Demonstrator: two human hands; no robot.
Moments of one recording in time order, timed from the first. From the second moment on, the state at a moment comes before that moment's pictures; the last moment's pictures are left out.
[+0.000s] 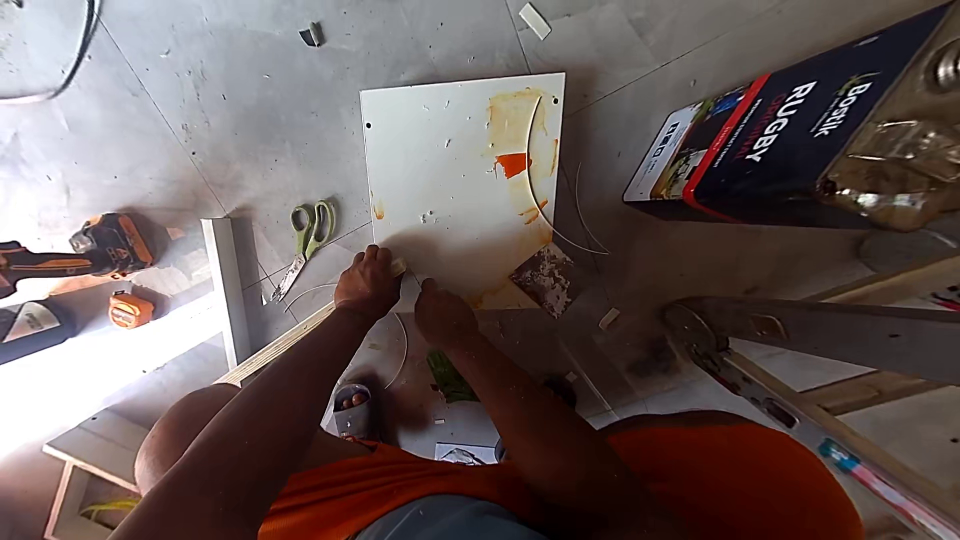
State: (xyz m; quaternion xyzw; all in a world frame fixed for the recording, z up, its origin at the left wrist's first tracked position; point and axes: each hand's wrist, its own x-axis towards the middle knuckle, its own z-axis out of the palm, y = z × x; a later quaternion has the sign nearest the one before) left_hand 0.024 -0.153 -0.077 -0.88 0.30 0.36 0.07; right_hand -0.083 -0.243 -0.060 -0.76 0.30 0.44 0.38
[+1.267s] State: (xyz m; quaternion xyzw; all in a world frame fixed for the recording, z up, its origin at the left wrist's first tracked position) left_hand 0.031 -0.159 -0.073 -0.86 0.33 0.38 0.11; right_hand -0.055 -0.249 -0.056 -0.76 0.31 0.42 0.39
